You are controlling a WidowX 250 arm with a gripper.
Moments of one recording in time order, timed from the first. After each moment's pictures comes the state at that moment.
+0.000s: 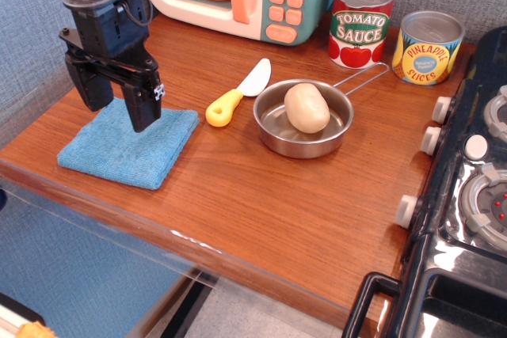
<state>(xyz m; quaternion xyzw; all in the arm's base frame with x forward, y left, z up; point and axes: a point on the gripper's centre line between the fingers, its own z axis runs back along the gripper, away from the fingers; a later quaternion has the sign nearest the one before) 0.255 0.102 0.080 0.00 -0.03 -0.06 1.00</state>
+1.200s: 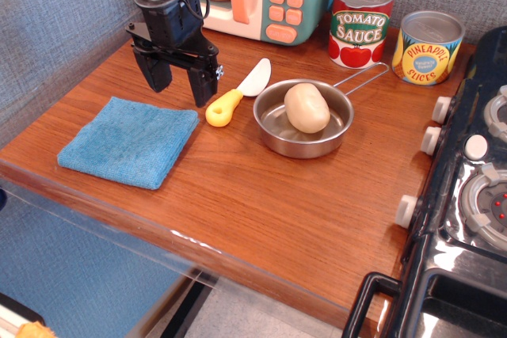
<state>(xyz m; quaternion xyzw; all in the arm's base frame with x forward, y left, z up) 0.338 0.096 0.048 -0.01 -0.08 -0.03 1.00</state>
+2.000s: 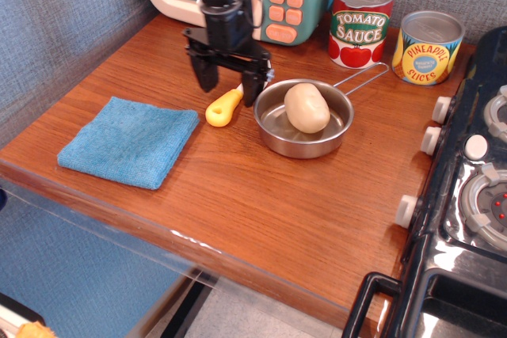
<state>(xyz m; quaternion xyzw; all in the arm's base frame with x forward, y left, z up) 0.385 0.063 0.024 0.00 -0.07 -0.04 1.00</state>
